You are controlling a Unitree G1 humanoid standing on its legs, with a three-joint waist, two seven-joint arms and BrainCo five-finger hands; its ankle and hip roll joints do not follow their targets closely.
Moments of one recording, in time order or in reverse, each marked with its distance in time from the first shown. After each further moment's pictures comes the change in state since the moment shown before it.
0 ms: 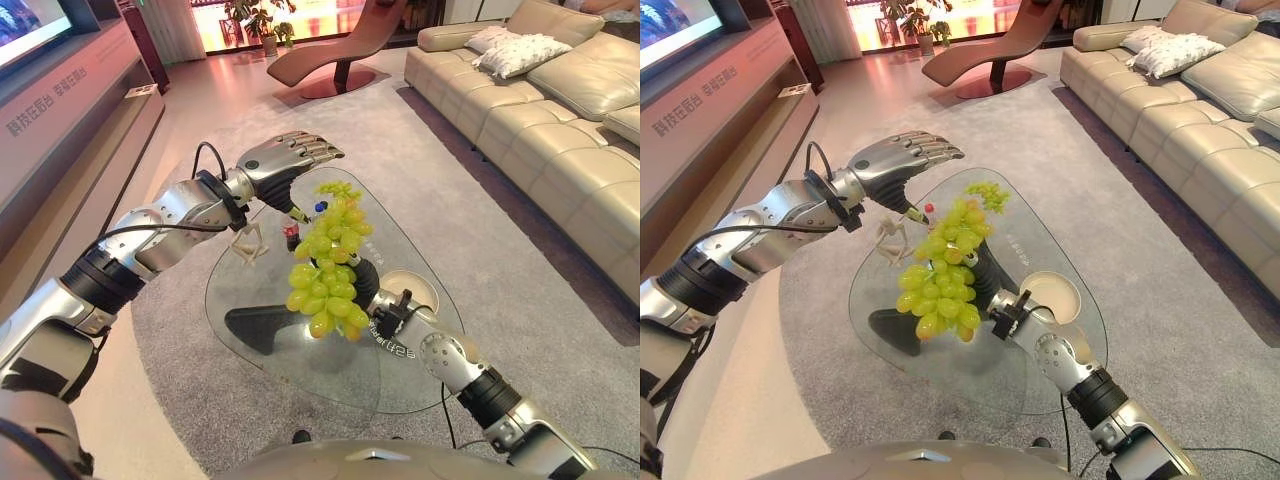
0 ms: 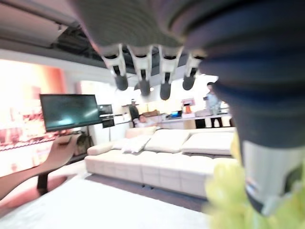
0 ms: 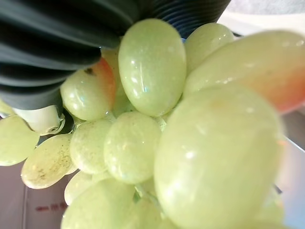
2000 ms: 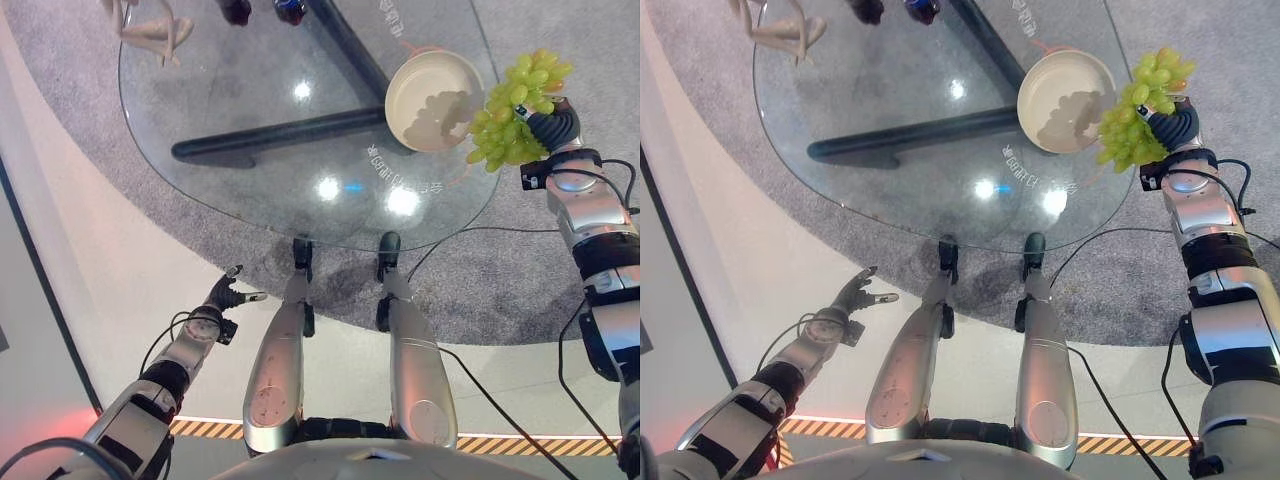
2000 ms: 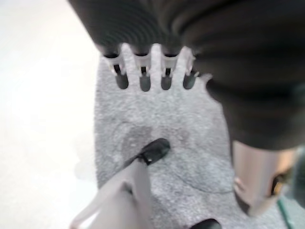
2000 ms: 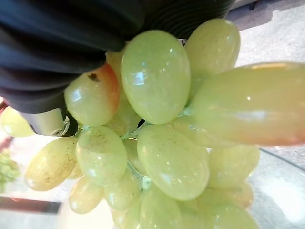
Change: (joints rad) left arm 0.368 -0.429 0.105 0.829 -0.628 0.125 0.167; right arm -0.747 -0.464 -0.200 0.698 -0.915 -0.073 -0.695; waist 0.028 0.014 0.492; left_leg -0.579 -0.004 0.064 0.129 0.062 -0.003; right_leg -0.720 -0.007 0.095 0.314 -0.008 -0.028
